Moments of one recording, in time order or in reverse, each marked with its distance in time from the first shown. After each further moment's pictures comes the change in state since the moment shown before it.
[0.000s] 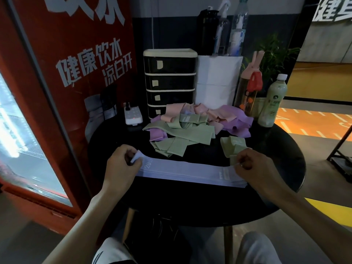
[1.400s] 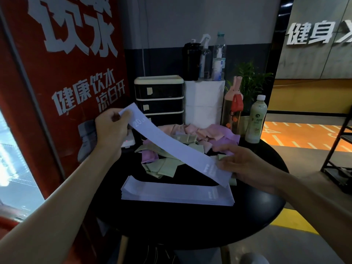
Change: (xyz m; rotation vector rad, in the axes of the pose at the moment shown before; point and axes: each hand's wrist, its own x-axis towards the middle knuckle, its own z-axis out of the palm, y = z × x) left_hand 0.092 0.129 -0.024 -0.442 0.212 -0.028; right_hand 0.034 -0.040 -0.050 0.788 -0.509 0.170
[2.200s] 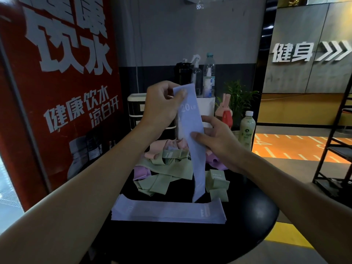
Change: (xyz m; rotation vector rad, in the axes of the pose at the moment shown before) left_hand -0.009 0.104 0.097 -0.071 -0.328 0.375; right_hand 0.035 -0.083 0.033 -0.124 0.235 -0.336
